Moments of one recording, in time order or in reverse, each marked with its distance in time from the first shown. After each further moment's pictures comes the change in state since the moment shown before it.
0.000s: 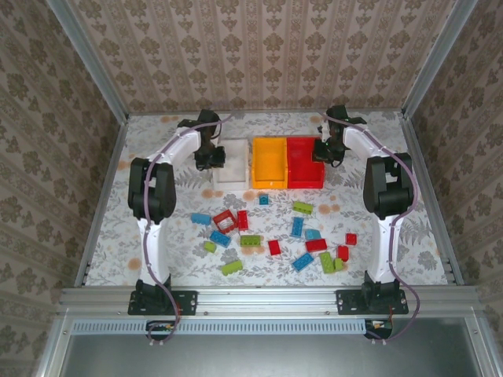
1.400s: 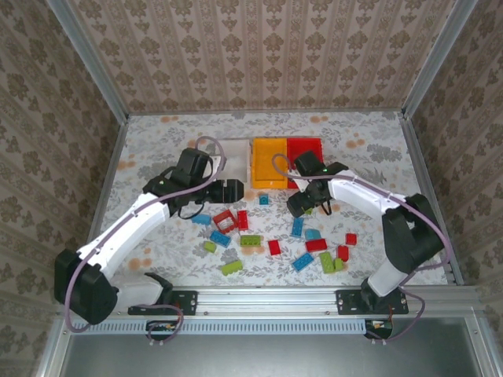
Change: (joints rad) left arm -0.237 -0.952 -0.806 0.332 0.190 -0.151; right arm 0.393 -0.525 -0.652 0.081 0.312 -0.249
